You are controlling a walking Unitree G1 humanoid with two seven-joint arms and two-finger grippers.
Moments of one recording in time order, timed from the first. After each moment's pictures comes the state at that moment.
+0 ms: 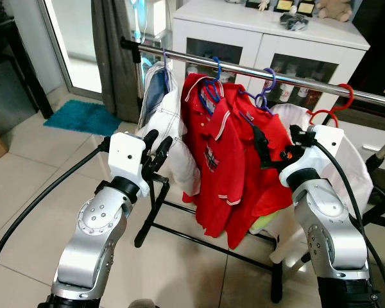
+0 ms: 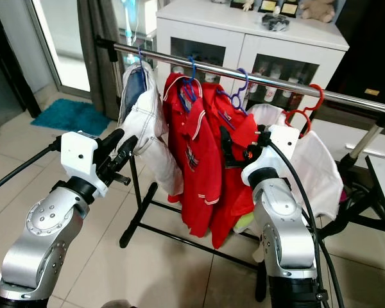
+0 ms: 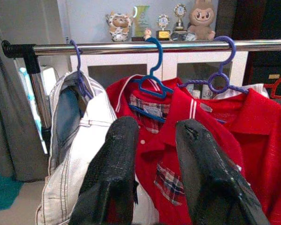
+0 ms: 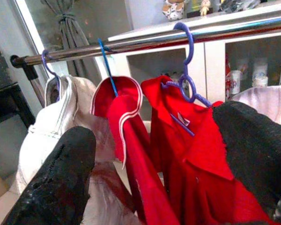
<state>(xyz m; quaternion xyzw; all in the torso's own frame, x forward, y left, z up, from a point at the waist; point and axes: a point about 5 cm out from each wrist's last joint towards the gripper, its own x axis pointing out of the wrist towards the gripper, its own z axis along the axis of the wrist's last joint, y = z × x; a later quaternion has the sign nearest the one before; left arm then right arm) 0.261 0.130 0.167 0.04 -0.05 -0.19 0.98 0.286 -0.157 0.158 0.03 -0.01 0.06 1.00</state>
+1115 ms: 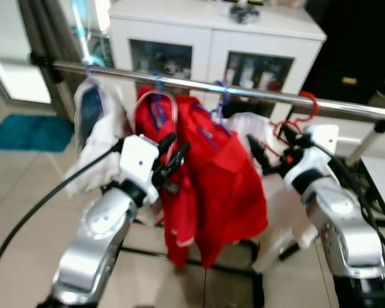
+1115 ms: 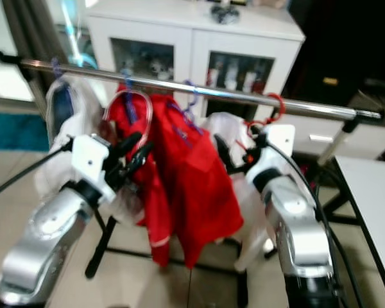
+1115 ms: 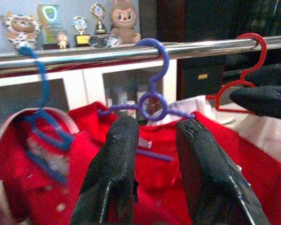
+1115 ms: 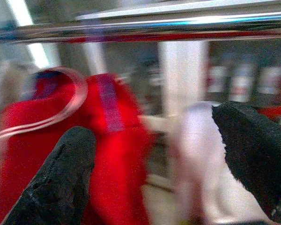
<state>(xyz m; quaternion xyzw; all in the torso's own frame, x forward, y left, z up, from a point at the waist) 0.251 0.118 0.170 0.05 -0.07 -0.29 0.95 0.284 -0.157 0.159 -0.01 0.01 0.19 0.98</state>
